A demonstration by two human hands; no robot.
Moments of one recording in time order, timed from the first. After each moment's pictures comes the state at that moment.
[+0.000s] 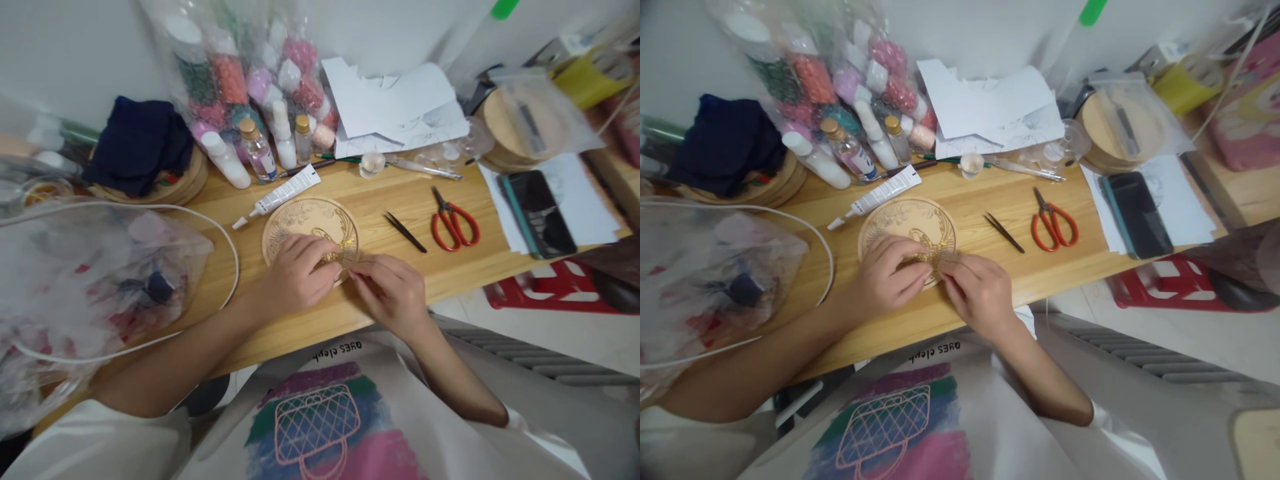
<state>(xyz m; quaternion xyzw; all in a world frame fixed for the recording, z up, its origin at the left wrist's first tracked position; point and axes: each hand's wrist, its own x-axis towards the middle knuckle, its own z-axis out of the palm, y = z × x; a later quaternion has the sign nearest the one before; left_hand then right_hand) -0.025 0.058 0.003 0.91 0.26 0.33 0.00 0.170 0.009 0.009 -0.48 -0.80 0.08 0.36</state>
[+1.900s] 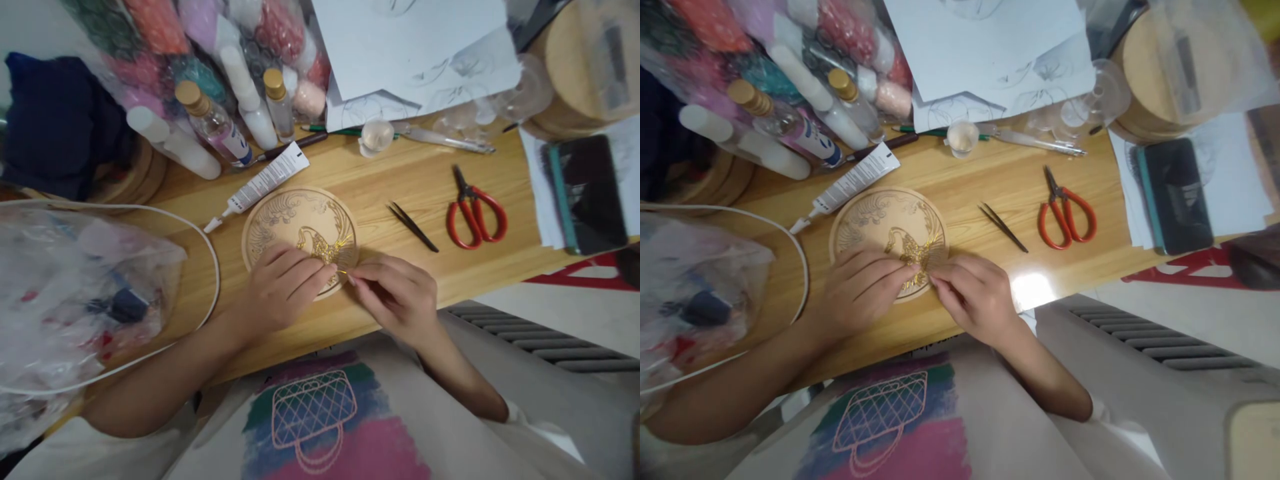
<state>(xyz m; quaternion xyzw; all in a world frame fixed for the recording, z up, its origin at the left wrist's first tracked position) -0.032 0.057 0.012 0.93 0.25 0.27 0.03 0.179 0.014 0.011 -0.47 -0.76 0.21 0.40</state>
